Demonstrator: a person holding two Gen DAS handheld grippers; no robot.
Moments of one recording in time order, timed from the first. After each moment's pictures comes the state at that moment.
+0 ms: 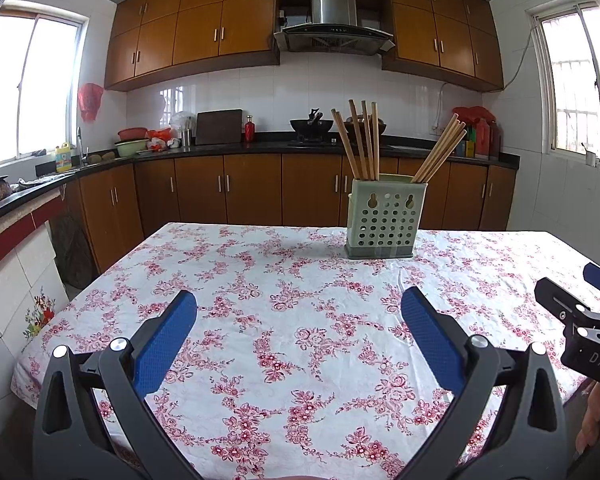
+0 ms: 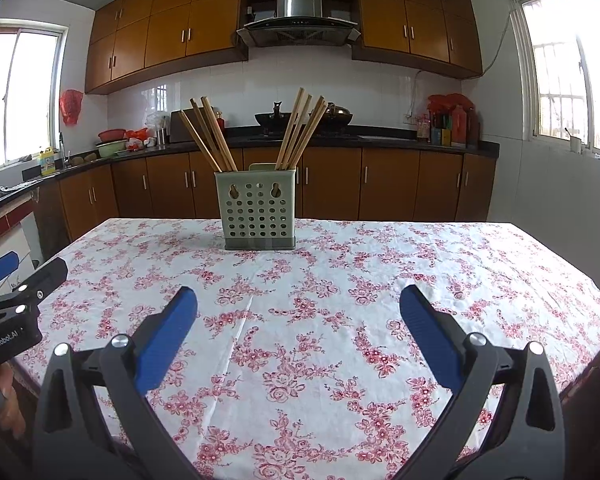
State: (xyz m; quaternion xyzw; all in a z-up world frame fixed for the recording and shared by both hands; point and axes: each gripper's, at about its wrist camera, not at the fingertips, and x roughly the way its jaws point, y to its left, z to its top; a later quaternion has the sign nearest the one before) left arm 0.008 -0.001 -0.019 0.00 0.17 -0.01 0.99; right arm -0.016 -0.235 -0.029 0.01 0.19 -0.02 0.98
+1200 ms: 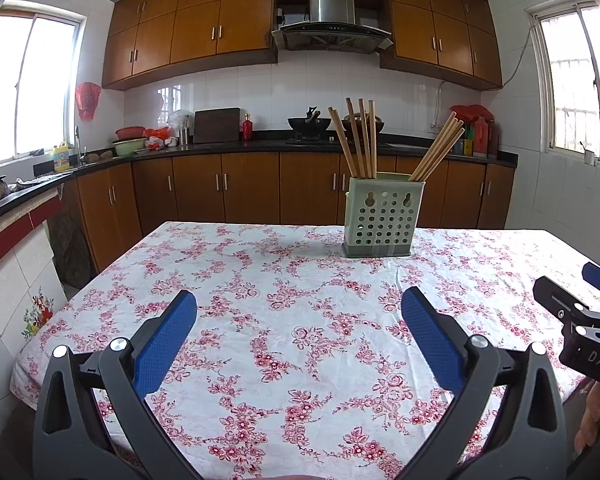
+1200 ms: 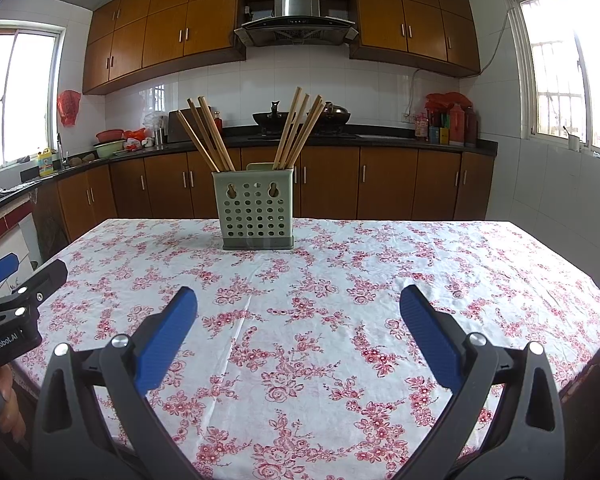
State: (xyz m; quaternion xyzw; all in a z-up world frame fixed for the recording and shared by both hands) left arm 0.008 -0.003 -0.021 0.00 0.17 -0.01 0.99; right arm -0.017 -0.235 -0.029 0.01 0.19 -0.02 0.98
